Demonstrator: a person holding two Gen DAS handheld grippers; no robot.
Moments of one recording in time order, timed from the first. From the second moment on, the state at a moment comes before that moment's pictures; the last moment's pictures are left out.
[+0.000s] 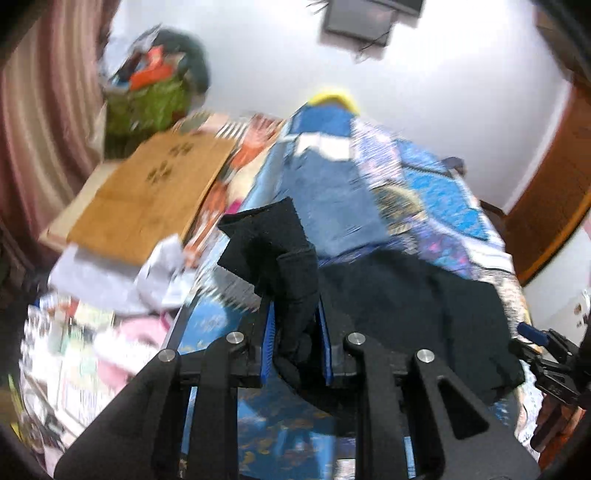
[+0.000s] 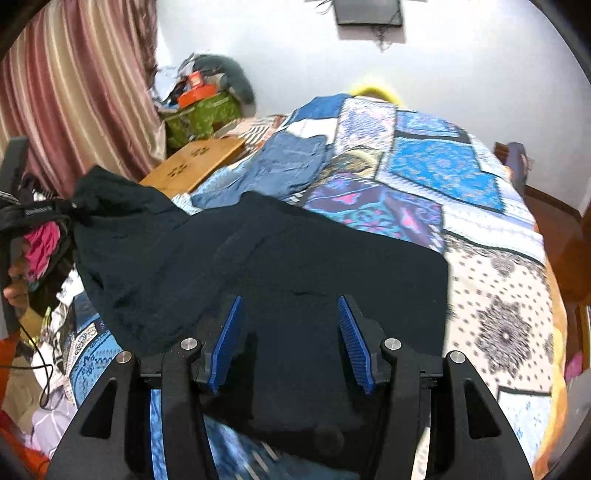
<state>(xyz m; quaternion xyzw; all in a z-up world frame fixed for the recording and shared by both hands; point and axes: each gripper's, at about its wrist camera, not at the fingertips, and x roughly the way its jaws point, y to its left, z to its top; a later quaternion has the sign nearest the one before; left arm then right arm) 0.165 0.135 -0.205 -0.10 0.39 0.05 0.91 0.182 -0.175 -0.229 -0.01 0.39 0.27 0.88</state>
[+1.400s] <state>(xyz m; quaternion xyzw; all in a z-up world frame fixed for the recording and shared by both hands) 0.226 -0.204 -0.248 0.09 0.51 -0.25 0.82 0.149 -0.287 -0.302 0.11 0.44 0.21 0.87</state>
